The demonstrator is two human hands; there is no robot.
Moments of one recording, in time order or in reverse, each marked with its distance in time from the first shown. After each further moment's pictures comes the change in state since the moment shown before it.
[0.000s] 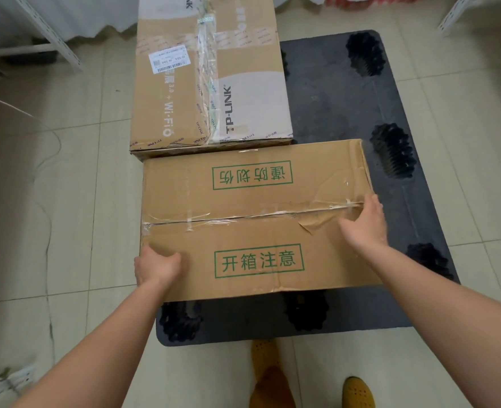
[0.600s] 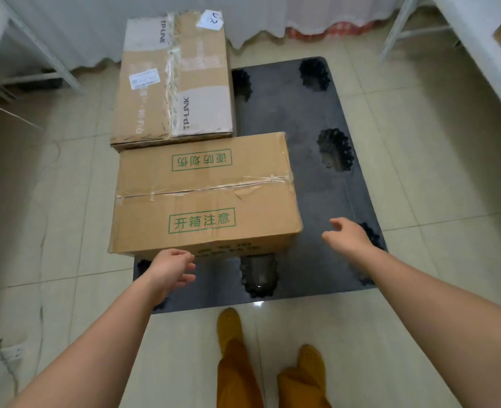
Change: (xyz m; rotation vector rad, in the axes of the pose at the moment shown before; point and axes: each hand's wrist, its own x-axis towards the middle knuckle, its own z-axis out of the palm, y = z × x) left_hand -0.224 -0.016 0.025 -0.132 -0.424 0.066; right_hand -0.109 0.128 -0.147 0.028 -0.256 0.009
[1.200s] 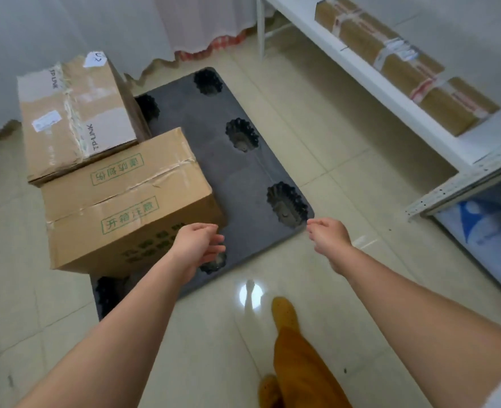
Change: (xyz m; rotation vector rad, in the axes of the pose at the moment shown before) left_hand -0.202 -0.008 0.166 0.046 -0.231 0.288; right_hand -0.189 0.198 -0.031 0.678 0.297 0.232
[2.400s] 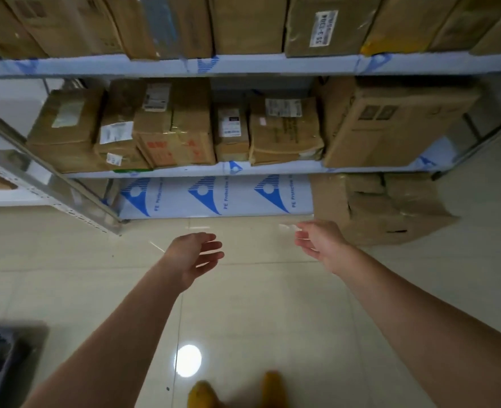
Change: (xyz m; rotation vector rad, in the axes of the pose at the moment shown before) left_hand -0.472 -0.155 0.749 0.549 -0.758 0.030; right_hand -0.243 0.532 -0.711 0.956 0.649 0.375
